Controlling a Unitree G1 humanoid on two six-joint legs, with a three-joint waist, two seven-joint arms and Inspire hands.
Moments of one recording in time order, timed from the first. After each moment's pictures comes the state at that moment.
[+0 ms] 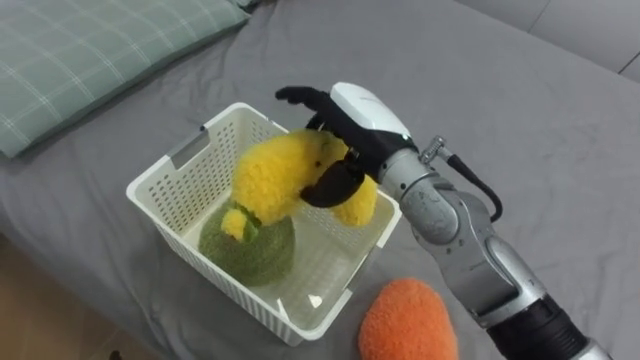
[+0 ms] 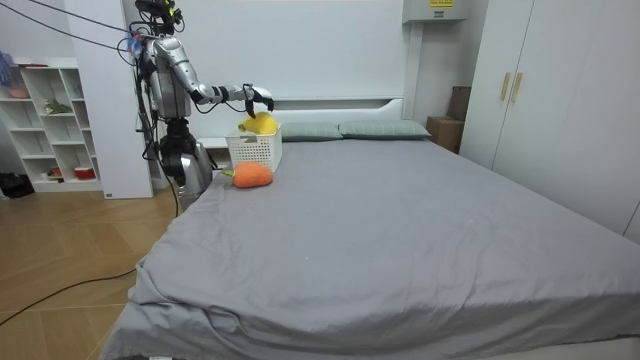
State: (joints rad) left arm 0.11 0.18 0.06 0.94 0.28 0.07 0.32; right arm -0.39 -0.27 0.45 0.07 -0.54 0.11 0.12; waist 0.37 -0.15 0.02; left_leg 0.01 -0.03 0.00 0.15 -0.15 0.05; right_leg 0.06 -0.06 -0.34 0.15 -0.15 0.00
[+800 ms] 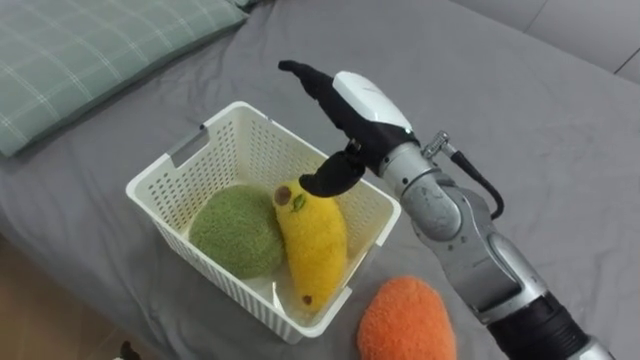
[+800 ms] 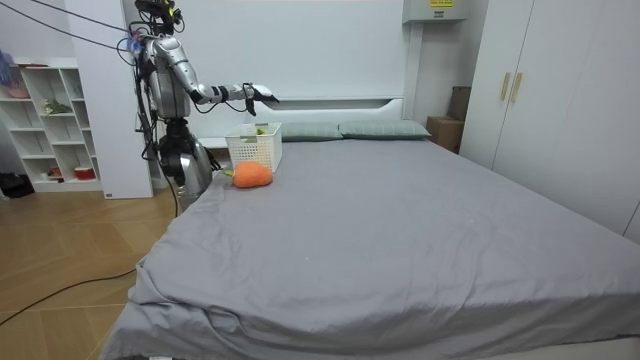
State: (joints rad) left arm 0.10 0.18 0.06 0.92 0.32 0.06 0.27; right arm -0.39 -0.27 0.41 0.07 -0.52 0.08 0.10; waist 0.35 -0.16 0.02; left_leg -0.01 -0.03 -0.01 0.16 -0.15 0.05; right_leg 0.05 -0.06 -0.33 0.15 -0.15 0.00
